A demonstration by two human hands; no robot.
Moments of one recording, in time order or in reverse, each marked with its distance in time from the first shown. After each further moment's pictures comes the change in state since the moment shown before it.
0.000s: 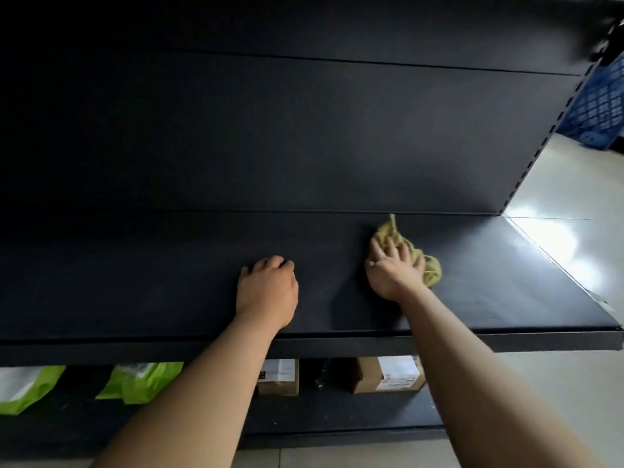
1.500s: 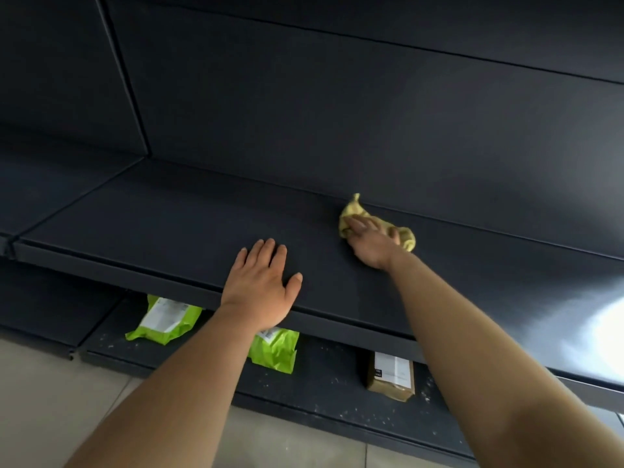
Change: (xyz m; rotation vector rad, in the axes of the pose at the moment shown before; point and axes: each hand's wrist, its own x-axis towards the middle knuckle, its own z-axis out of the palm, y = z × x) left_hand -0.075 -0.262 -0.024 0.067 -0.017 -0.161; right_hand 0.003 -0.300 0.038 0.025 -0.124 -0.465
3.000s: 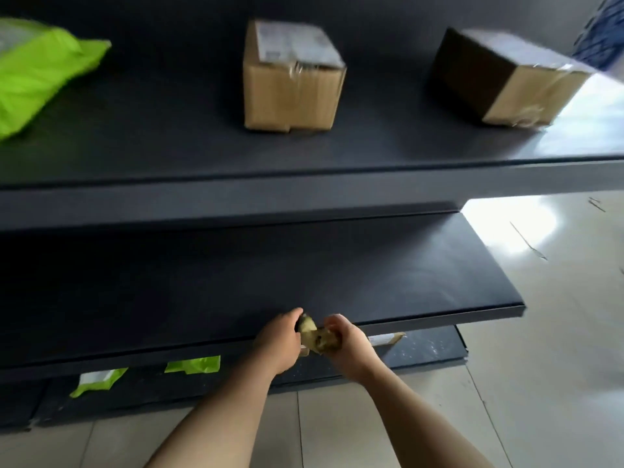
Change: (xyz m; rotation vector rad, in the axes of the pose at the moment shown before) left_hand -0.049 0.236 -0.104 -0.498 -0.589 0.076; right_hand -0.277 0.104 -0.052 0.624 0.011 0.333
